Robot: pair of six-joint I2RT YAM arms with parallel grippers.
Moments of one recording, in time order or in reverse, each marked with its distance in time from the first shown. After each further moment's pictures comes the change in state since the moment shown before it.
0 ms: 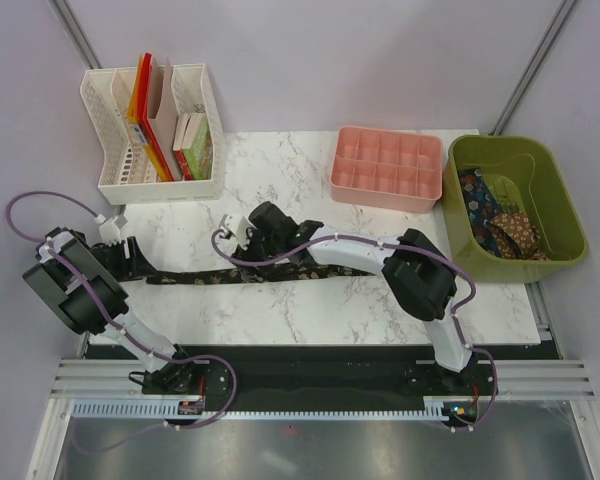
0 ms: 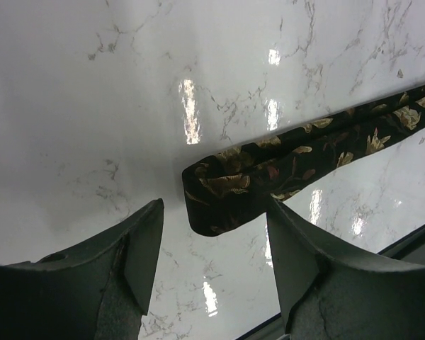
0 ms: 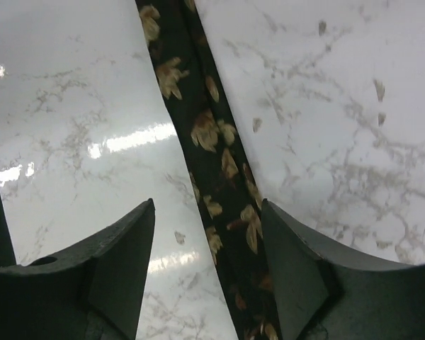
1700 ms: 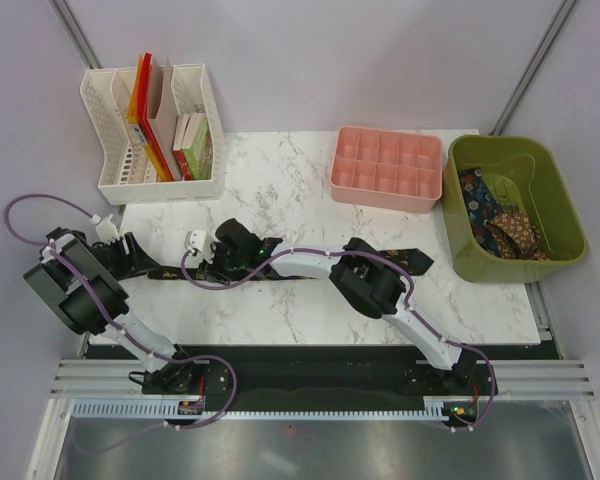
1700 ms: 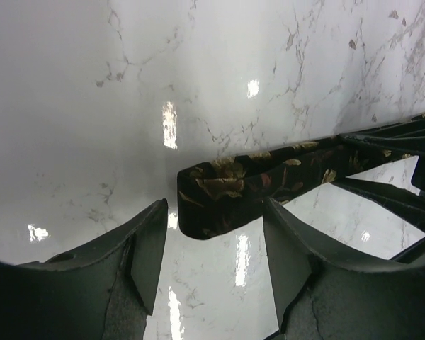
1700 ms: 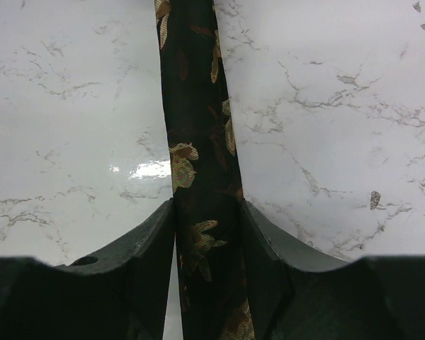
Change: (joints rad) left arm -0.002 -0.015 -0.044 0.108 0.060 -0.157; right arm 0.097 0.394 0.336 0.229 -0.003 -0.086
